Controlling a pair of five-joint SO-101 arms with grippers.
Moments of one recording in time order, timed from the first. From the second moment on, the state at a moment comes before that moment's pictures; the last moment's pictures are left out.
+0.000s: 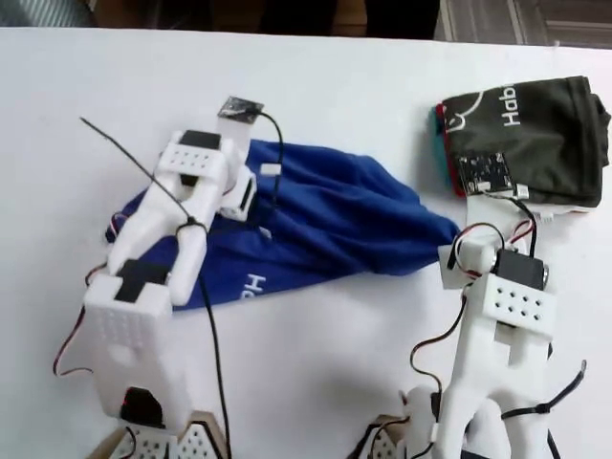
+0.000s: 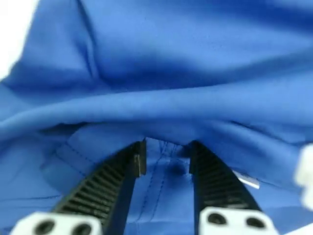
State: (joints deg) left arm 2.4 27.0 -4.9 70.1 -3.6; right arm 14.3 -37.0 48.3 61.0 26.2
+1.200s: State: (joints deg) left arm 1.6 23.4 -4.9 86.3 -31.5; right arm 14.3 -37.0 48.3 60.7 26.2
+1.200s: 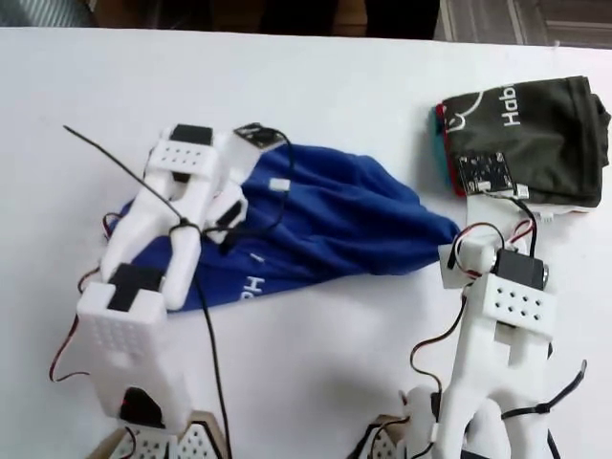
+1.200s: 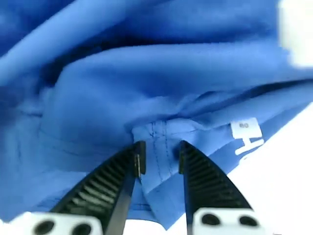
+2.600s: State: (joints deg) left arm -1.0 23.3 -0.5 79.5 -27.5; right arm 14.3 -37.0 48.3 60.7 26.2
